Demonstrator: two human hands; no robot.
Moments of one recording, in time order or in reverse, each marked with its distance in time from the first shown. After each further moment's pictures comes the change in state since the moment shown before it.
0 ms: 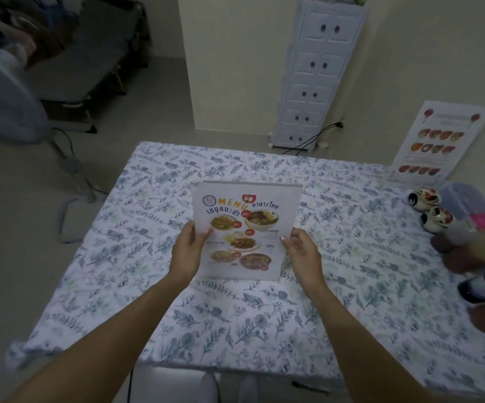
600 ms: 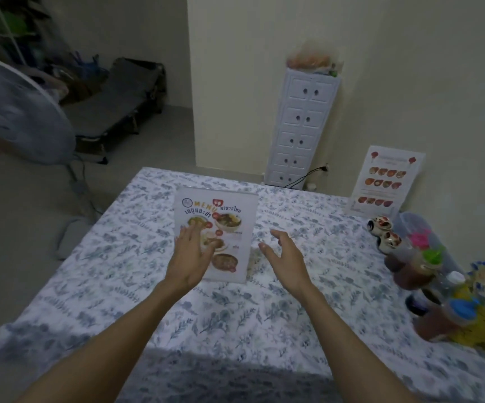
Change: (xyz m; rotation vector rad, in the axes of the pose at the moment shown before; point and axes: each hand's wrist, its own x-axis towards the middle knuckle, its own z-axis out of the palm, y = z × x) left_hand -0.107 0.049 0.051 0.671 -0.014 0.286; right_hand -0.066 -0.050 -0.083 -0.422 -0.175 -0.199
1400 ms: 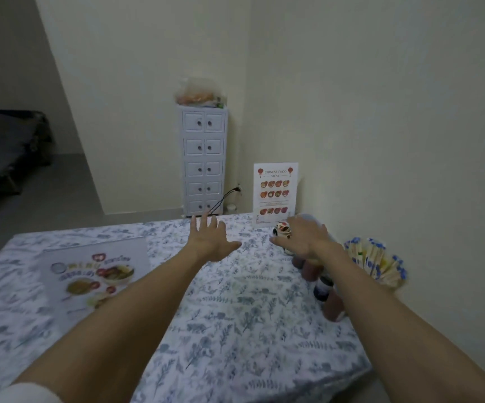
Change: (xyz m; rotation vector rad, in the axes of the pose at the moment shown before) left_hand 0.070 0.253 0.102 0.766 -0.426 0.408; right_hand 0.007 0.048 -0.262 -0.768 0.076 0.296
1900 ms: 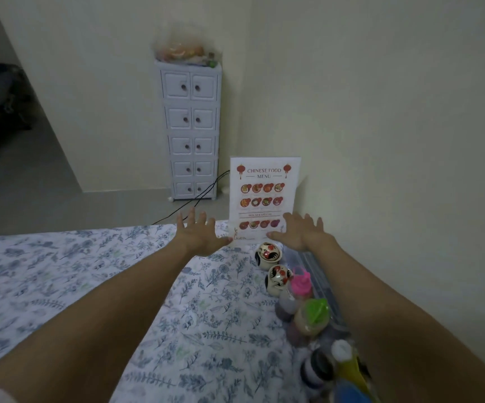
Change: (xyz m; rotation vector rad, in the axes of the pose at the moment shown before) left_hand 0.301 0.055 0.029 -0.058 -0.126 -0.097; right_hand 0.298 0.119 0.009 -0.087 -0.203 0.028
